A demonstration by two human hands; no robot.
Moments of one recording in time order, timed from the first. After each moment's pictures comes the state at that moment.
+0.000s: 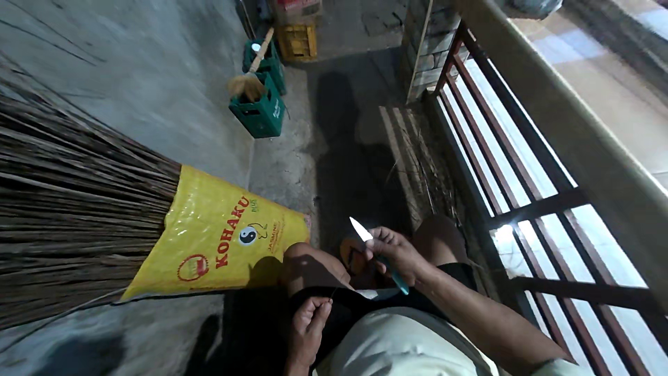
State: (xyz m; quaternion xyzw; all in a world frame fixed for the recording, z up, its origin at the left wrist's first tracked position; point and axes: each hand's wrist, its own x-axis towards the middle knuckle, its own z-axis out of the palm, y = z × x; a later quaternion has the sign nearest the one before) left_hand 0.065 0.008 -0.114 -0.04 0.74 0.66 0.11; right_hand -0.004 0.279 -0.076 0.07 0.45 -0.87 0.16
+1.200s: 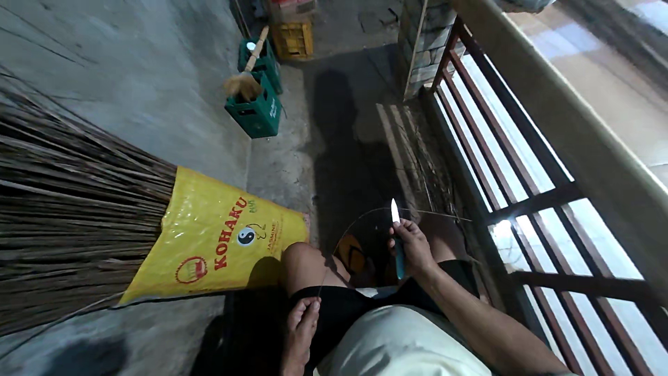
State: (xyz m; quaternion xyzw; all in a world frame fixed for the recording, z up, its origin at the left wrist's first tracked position) left_hand 0.066 -0.013 -0.138 -0.14 0.72 0.66 0.15; right_hand -0.004 0.292 -0.124 0.31 0.39 -0.87 -0.02
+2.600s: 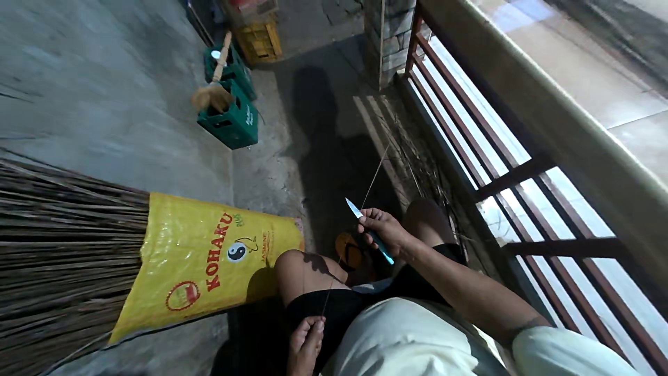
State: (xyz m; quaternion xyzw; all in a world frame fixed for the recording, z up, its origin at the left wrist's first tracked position) left_hand 0.086 -0.021 -0.138 -0.09 0.74 0.63 0.23; right_hand -0.033 0.306 -0.132 0.16 0.41 -0.89 0.15
